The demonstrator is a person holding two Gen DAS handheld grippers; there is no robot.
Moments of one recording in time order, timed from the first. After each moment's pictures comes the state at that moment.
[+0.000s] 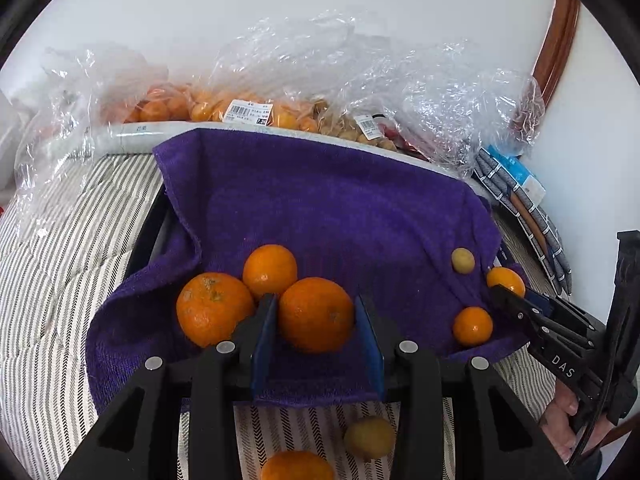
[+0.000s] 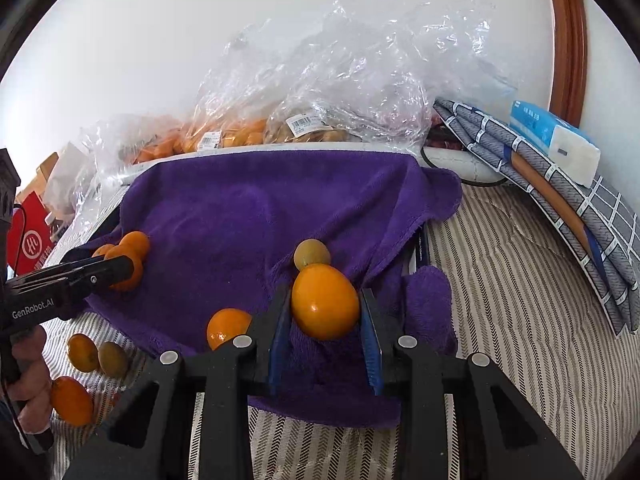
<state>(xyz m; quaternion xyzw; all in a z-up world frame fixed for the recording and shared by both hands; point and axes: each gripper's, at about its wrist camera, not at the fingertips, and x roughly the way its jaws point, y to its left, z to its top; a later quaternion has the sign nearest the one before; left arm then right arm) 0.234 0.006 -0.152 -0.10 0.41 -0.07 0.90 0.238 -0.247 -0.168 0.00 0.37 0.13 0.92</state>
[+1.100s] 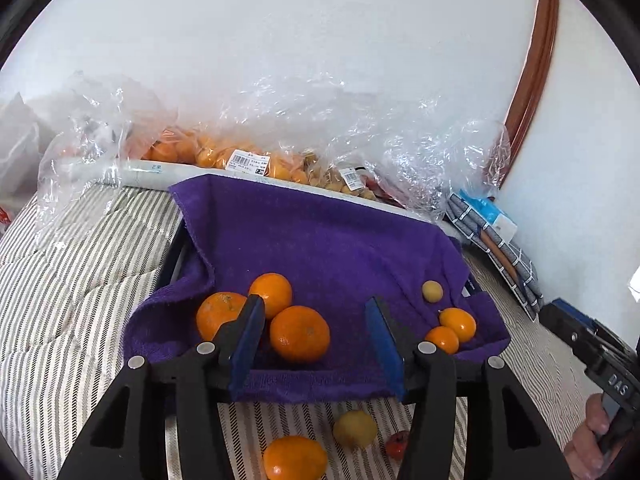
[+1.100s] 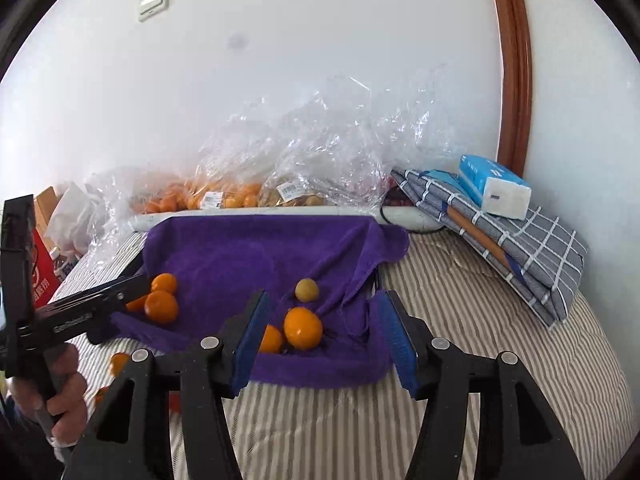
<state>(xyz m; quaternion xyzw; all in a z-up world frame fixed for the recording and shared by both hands) 0.195 0.022 -0.131 -0.13 0.31 -0.08 0.94 0.161 -0.255 -0.106 0.01 0.29 0.08 0.95</state>
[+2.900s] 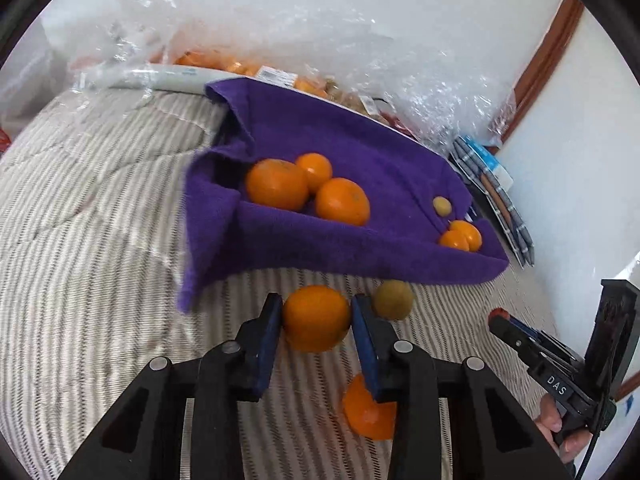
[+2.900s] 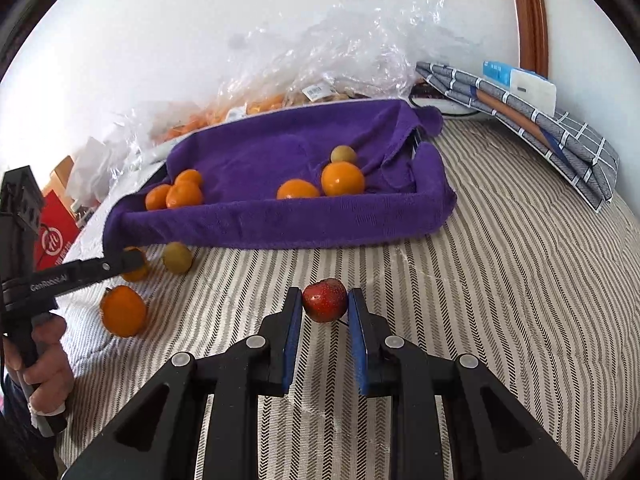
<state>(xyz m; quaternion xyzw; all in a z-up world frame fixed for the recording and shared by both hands) 0.151 0.055 -0.172 -0.16 0.41 -0.10 0.89 0.131 -0.245 -0.184 0.04 0.39 0.12 0.91</state>
